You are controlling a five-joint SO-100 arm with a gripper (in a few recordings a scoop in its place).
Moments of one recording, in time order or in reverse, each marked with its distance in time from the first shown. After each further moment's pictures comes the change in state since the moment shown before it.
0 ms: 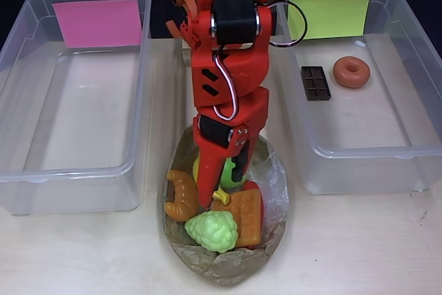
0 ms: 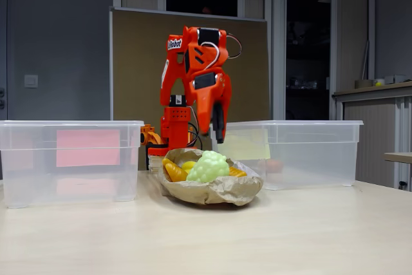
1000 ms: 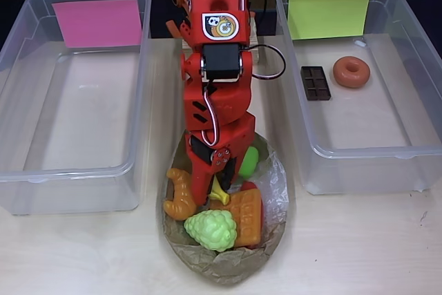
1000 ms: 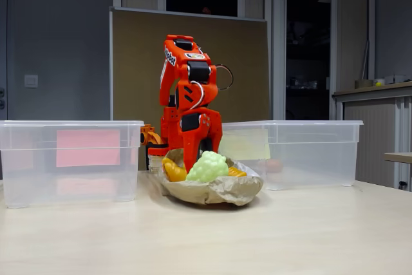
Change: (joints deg) arm 2.4 -3.8 17.0 -17.6 5.8
